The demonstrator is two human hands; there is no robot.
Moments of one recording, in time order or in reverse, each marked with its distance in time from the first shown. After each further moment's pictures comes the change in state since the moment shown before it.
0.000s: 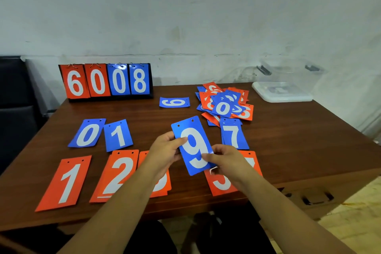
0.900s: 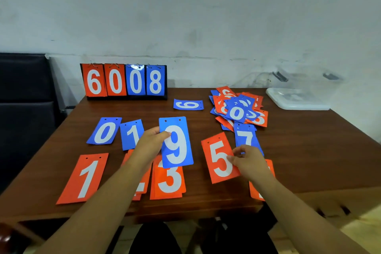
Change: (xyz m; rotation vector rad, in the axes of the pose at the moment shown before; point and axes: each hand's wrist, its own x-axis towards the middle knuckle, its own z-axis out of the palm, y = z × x) left_hand 0.025 0.014 -0.089 0.164 0.280 0.009; right_hand 0.021 -0.010 -0.002 -0.372 0.293 -0.030
